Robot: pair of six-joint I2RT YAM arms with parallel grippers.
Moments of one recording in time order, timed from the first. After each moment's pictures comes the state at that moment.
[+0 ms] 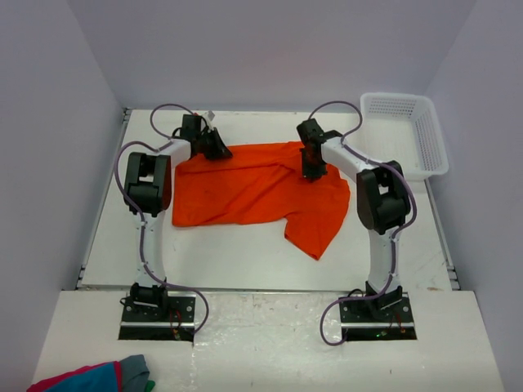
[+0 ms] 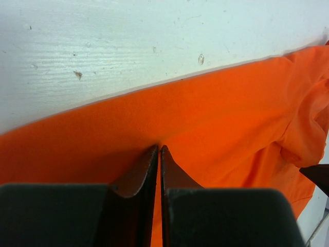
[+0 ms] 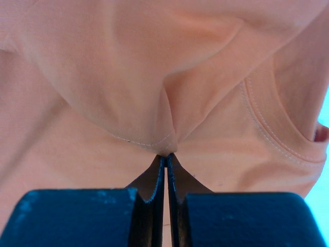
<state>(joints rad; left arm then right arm) -0.13 2.33 1.68 -0.15 0.49 -0.49 0.39 2.12 1.67 -0.77 0.18 0.37</state>
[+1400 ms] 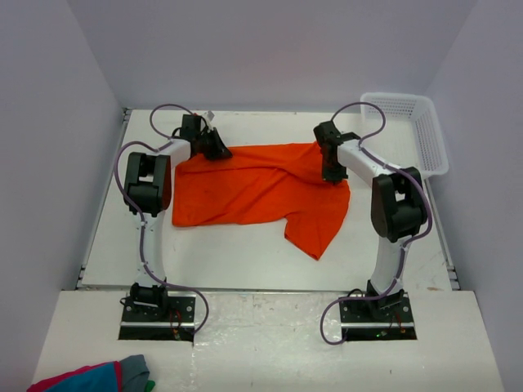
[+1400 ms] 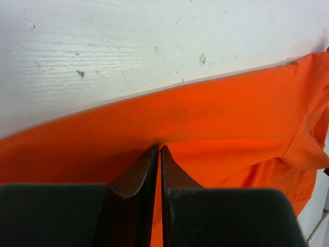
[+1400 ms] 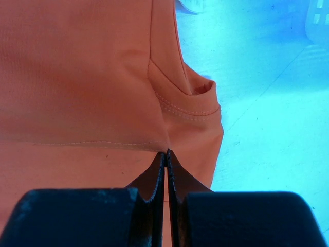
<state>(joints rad) -0.12 2.33 1.68 -0.16 0.48 -0.49 0.31 1.98 1.52 -0.82 0.36 0.40</state>
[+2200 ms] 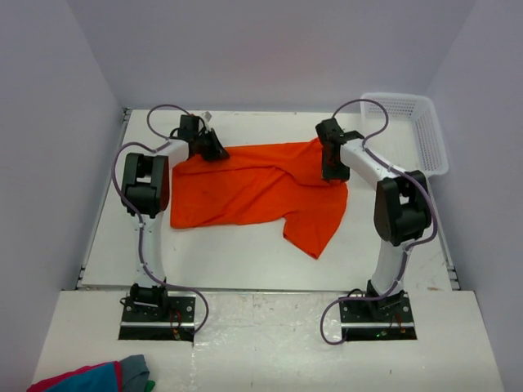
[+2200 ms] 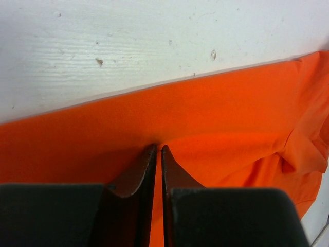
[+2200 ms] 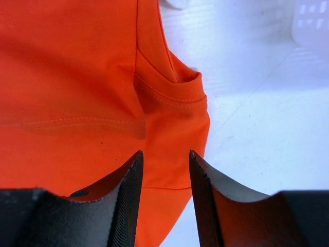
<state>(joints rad) -0.12 2.30 1.65 -0.16 0.46 -0.49 0.31 1.95 1.52 -0.84 0.35 0.38</state>
